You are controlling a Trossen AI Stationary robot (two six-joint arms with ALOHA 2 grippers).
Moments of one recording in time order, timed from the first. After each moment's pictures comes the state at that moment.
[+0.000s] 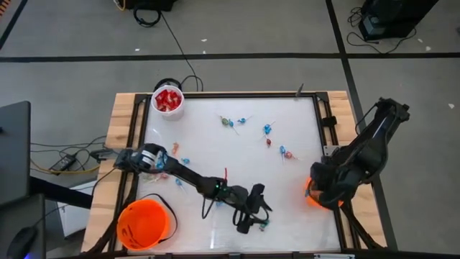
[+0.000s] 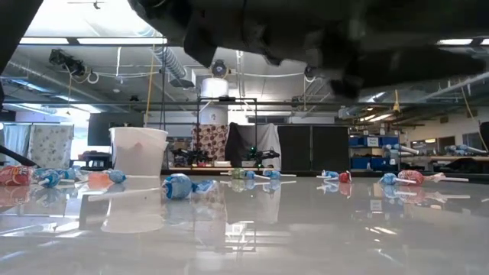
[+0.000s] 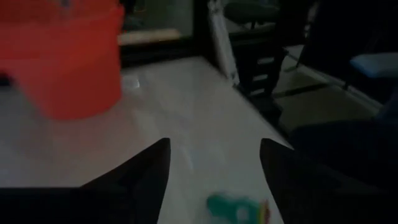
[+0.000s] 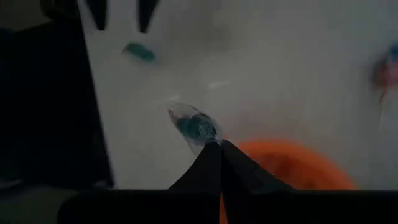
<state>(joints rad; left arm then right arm) -0.34 2.23 1.44 0.51 0.07 -0.02 0.84 1.05 1.06 -1.18 0.20 1.14</state>
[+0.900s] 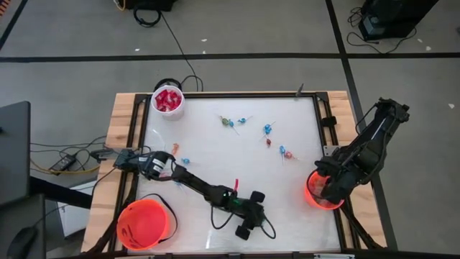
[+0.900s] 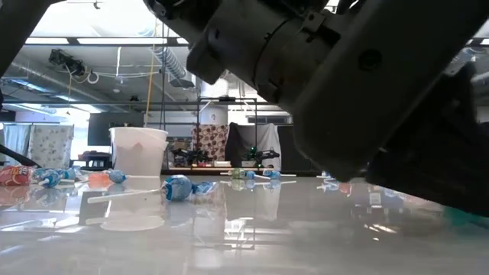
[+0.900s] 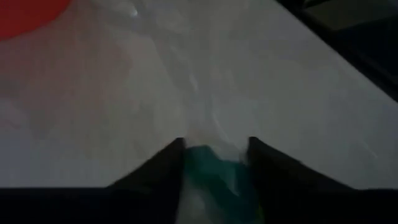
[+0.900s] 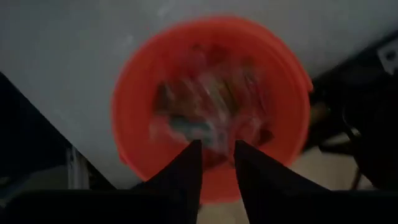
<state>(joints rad) -0.37 2.39 1.64 0.12 -0.01 0.10 0.85 1.06 1.06 -1.47 -0.06 1.49</state>
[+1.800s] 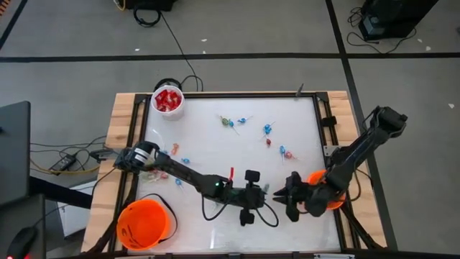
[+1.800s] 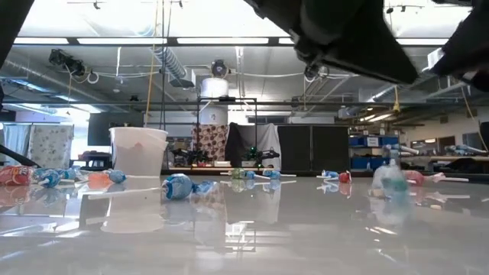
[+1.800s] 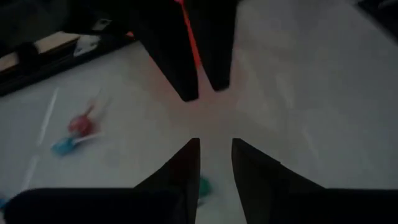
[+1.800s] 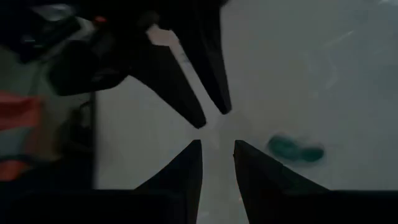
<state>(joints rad) -0.36 2.15 1.64 -0.10 -0.37 0.13 0.79 1.29 0.66 -0.17 0.60 1.07</state>
